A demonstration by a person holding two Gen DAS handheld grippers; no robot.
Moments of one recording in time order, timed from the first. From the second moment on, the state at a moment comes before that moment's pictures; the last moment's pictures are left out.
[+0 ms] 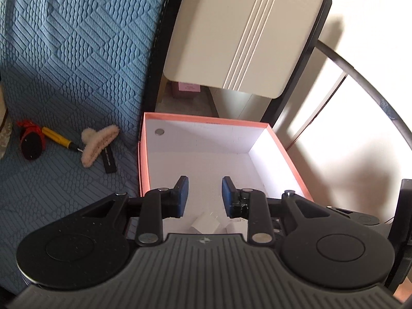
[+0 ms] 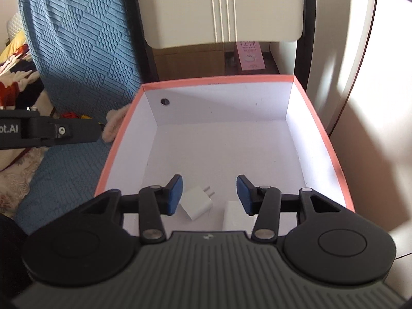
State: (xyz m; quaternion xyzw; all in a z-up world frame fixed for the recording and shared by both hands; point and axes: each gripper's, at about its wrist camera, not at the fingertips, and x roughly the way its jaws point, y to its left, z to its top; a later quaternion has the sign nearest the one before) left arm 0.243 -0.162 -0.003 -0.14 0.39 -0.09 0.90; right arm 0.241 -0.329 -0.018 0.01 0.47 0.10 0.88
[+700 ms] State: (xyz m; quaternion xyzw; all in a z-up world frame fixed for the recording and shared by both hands) left arm 0.180 -0.085 0.059 -0.12 0.29 -0.06 0.95; right arm 0.206 -0.265 0.051 0.00 0.41 0.13 0.90
